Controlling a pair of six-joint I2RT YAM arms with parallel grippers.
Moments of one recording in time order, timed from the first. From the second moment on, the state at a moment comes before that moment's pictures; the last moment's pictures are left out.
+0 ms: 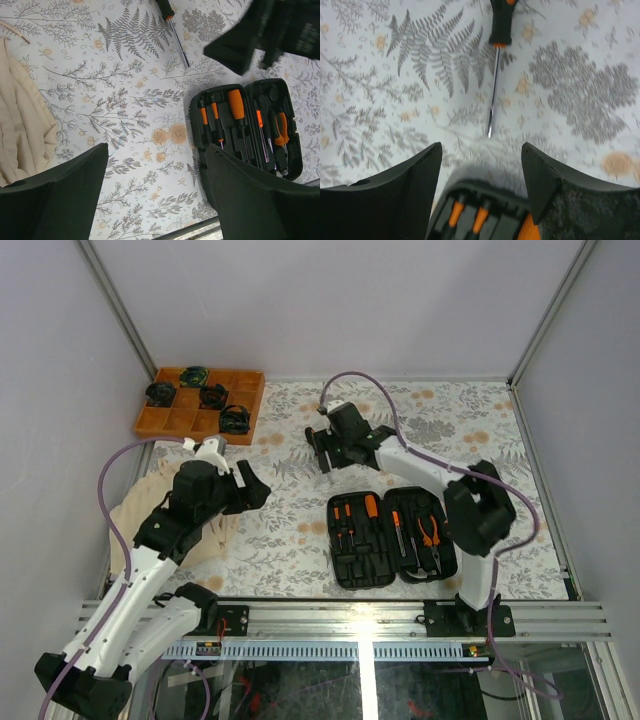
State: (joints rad) left arm -0.38 0.77 0.79 -0.56 0.04 -0.52; right arm 0.68 1.86 1.43 -0.41 0.03 0.25
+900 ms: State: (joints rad) left arm -0.38 0.77 0.77 -0.56 0.02 -0.52; right arm 0.63 2.48 2.10 -0.53 -0.02 0.06
